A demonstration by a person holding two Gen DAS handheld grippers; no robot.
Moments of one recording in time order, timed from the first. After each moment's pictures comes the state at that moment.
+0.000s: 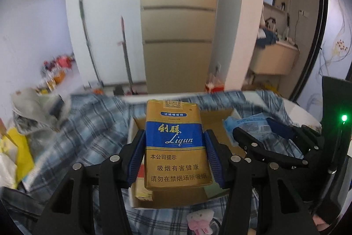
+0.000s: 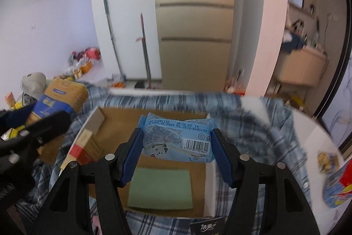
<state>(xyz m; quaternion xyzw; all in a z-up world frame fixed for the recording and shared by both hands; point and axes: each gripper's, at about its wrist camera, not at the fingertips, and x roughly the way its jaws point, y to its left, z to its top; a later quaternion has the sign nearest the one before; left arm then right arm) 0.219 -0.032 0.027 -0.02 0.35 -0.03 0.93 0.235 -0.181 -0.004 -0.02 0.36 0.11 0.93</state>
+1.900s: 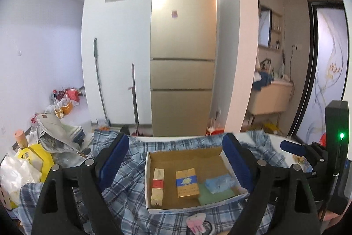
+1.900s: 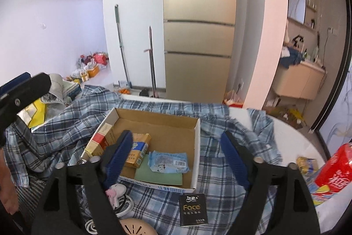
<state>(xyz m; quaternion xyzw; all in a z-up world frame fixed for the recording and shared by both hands) 0.108 -0.024 0.109 -0.03 0.18 -0.01 0.98 0.146 -0.201 0.066 -0.05 0.28 0.12 0.95</state>
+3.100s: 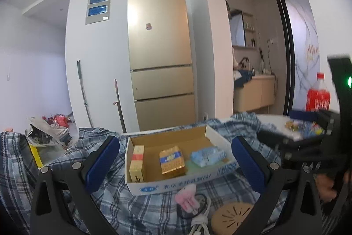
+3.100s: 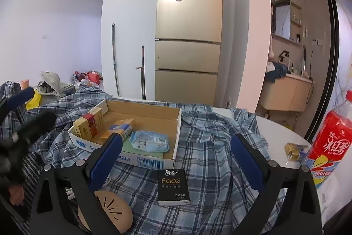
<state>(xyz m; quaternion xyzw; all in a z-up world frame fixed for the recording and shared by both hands) 0.052 -0.061 0.001 0.05 0.11 -0.07 0.99 0.087 -0.243 0.000 -0.04 0.20 0.10 0.97</state>
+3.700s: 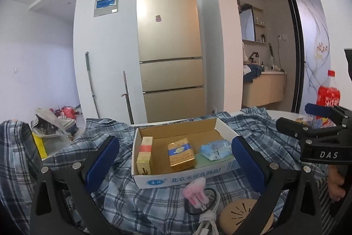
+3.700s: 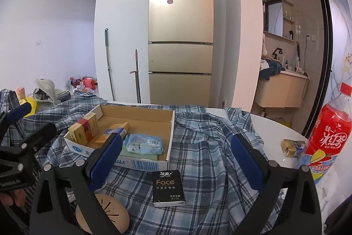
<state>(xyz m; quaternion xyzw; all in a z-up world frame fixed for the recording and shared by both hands) 0.060 -0.059 -0.012 0.04 0.13 -0.04 0.99 0.088 -0.248 0.000 -0.03 0.19 0.08 0.98</state>
